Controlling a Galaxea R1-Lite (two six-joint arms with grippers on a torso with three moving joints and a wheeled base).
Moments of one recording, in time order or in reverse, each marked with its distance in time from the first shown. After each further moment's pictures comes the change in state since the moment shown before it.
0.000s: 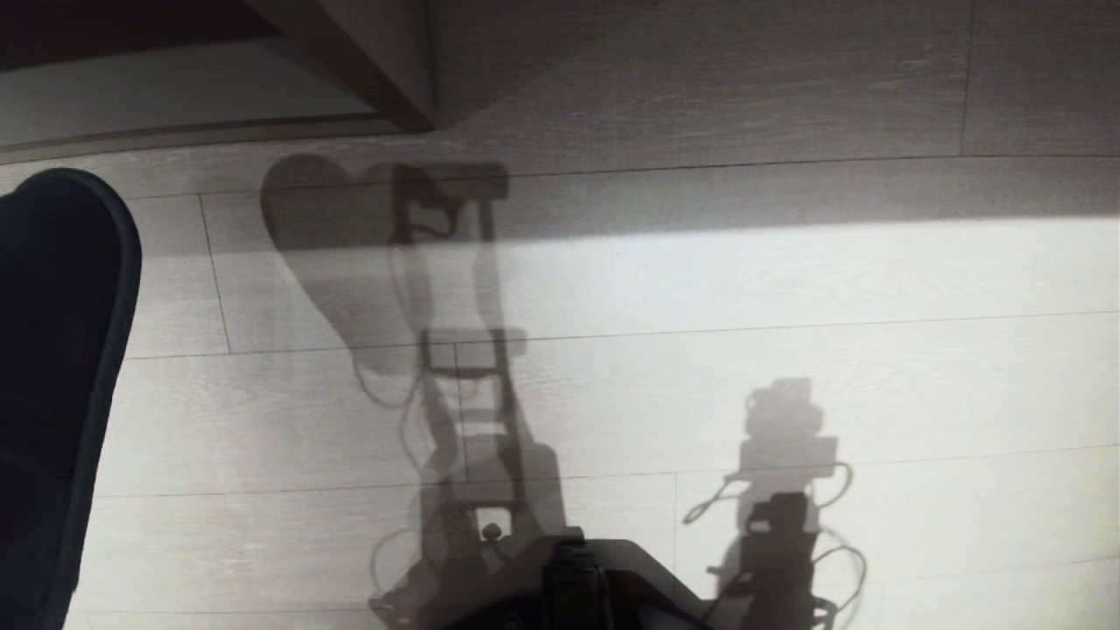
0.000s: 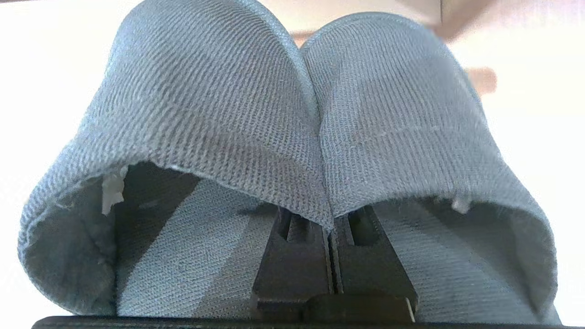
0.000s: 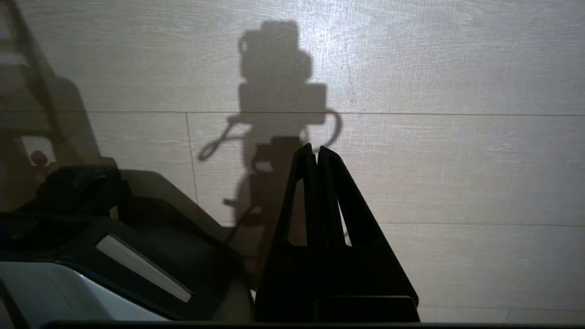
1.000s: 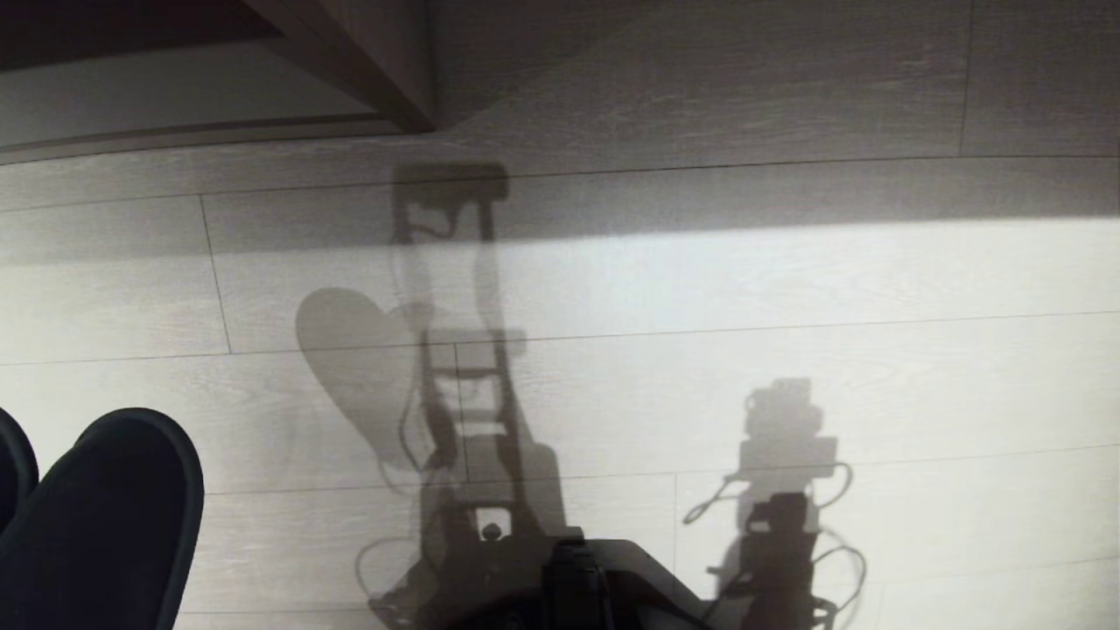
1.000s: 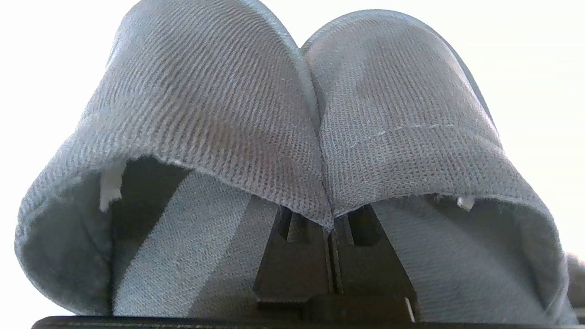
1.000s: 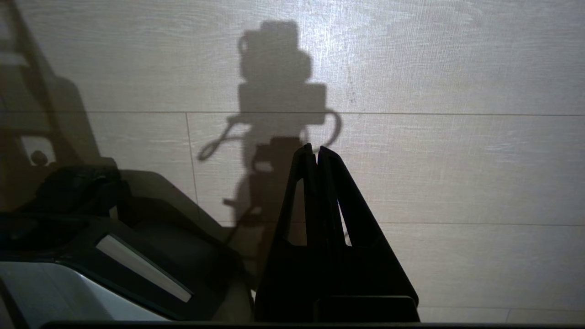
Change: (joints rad) left arm -0.255 -0.479 0.208 0.462 0.187 0.124; right arm 0.000 0.000 0.000 0.000 0.000 0.000
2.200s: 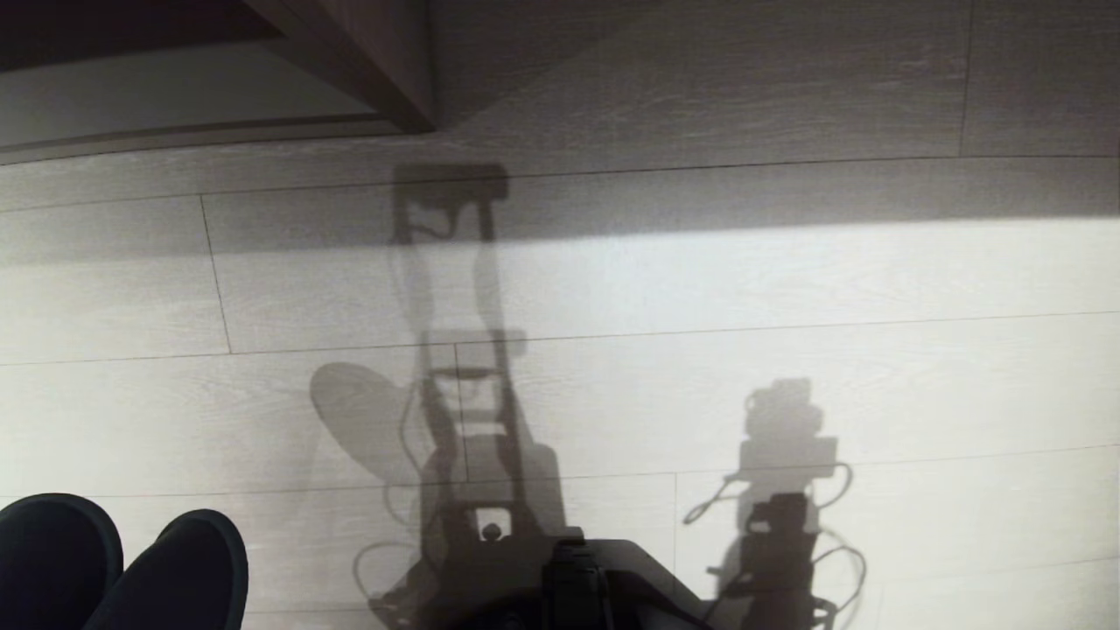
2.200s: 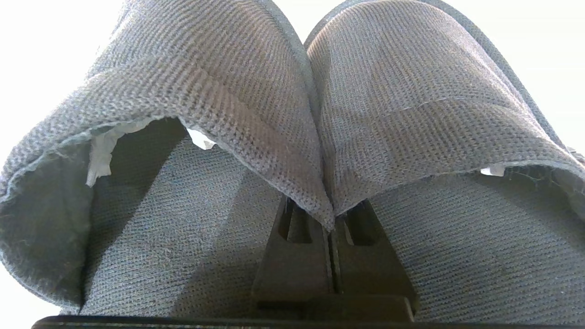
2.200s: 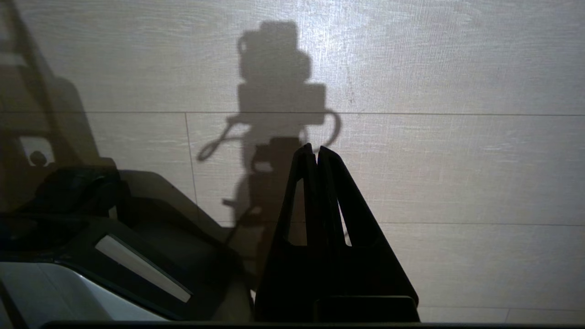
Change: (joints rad) left arm 0.004 -0.174 0.001 0.394 -0.044 0.028; right arm 0.000 0.000 0.000 0.000 0.000 -0.001
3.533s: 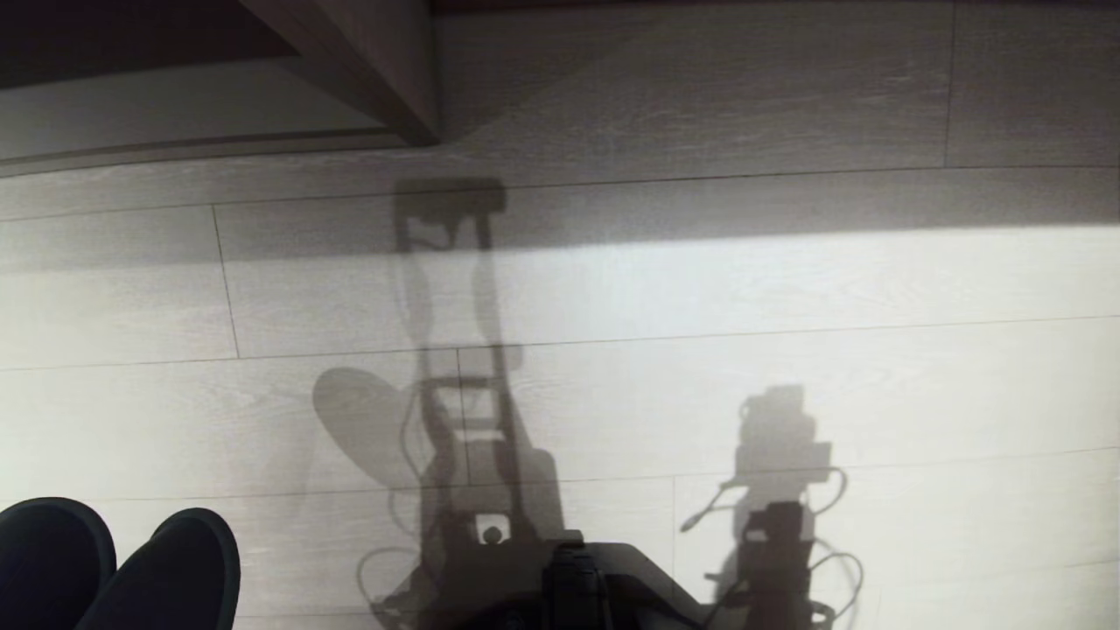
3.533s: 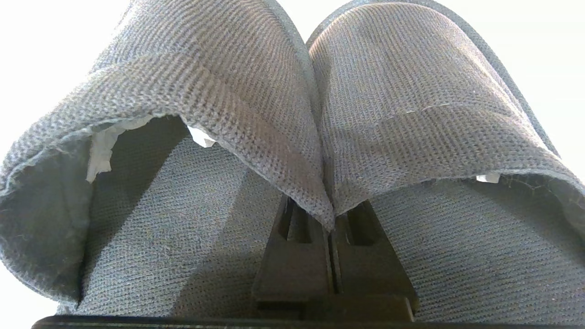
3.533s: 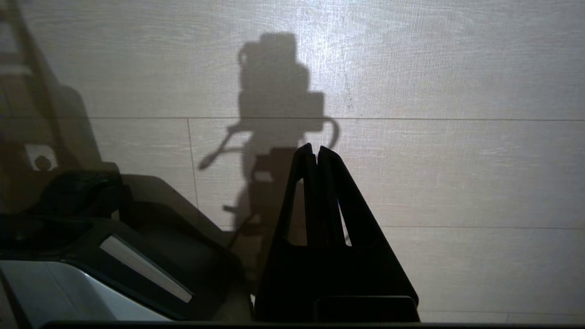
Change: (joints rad) left arm 0.000 0.001 -0.001 0.004 0.021 -0.070; right arm 0.000 0.000 0.000 0.000 0.000 0.000
